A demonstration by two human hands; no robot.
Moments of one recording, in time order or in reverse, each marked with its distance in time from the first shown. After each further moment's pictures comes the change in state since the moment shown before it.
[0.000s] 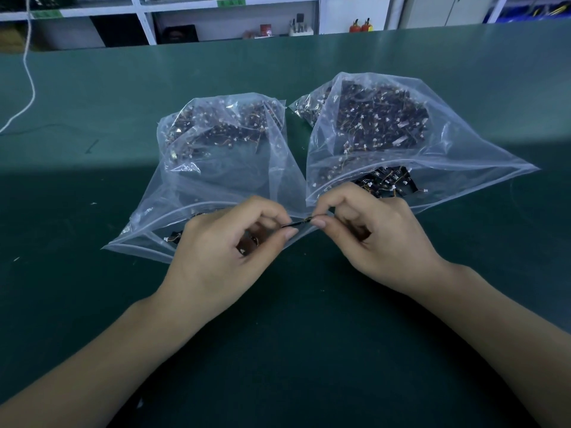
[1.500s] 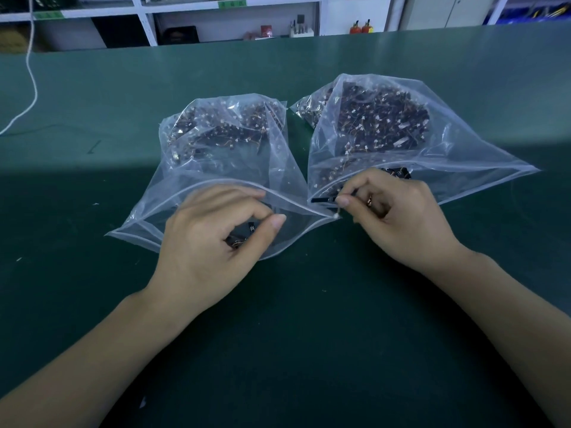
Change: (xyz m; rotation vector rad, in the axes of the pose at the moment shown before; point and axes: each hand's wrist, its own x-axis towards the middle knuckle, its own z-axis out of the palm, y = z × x) left_hand 0.009 -0.007 -0.015 0.245 0.022 0.115; right_hand 0.004 0.033 -0.013 -0.017 0.031 0.151
